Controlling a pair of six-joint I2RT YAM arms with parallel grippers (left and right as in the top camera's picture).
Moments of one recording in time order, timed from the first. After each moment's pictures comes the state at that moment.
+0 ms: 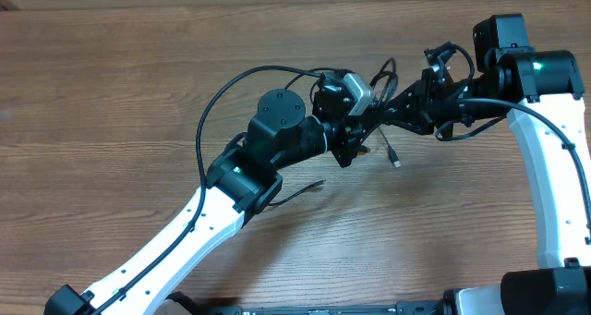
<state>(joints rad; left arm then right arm) -0.67 1.39 1.07 0.17 0.48 -0.15 0.05 1.60 1.66 -1.39 -0.91 0.41</state>
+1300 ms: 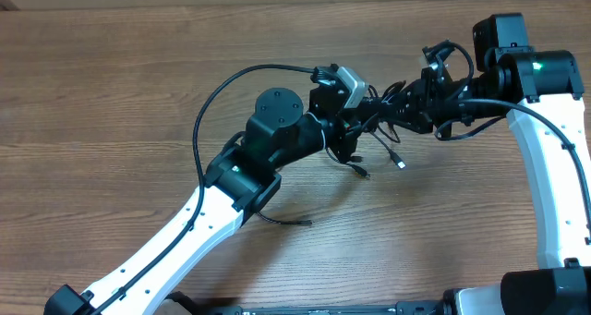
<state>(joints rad) -0.67 1.39 1.07 0.17 0.45 -0.21 0.05 1.60 1.66 -1.37 -0.93 0.38</state>
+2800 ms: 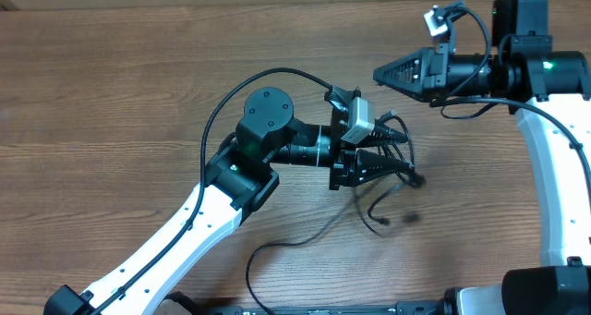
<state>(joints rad) -0.65 1.39 1.07 0.32 1.03 -0.21 -0.01 1.60 1.66 -1.07 -1.21 0.29</state>
